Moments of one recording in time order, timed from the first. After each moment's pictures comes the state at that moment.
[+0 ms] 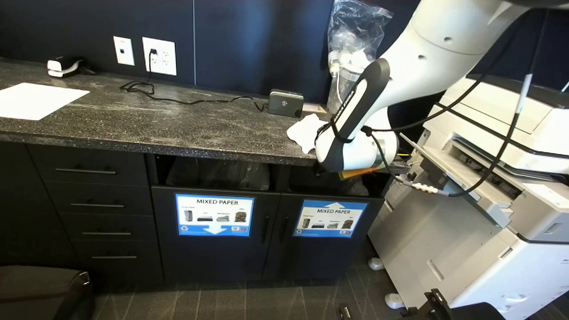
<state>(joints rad) 0.46 0.58 -0.38 -2.21 0.12 3.14 -0.18</state>
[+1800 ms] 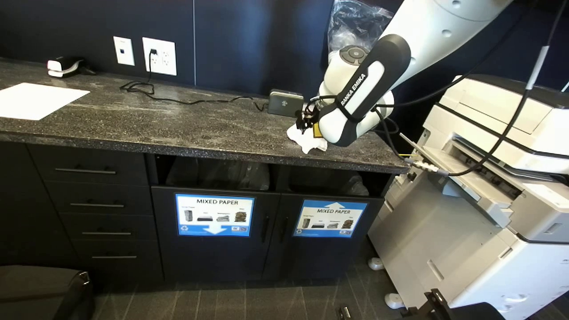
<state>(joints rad) 0.56 0.55 -0.51 -2.02 -0.38 3.13 0.55</state>
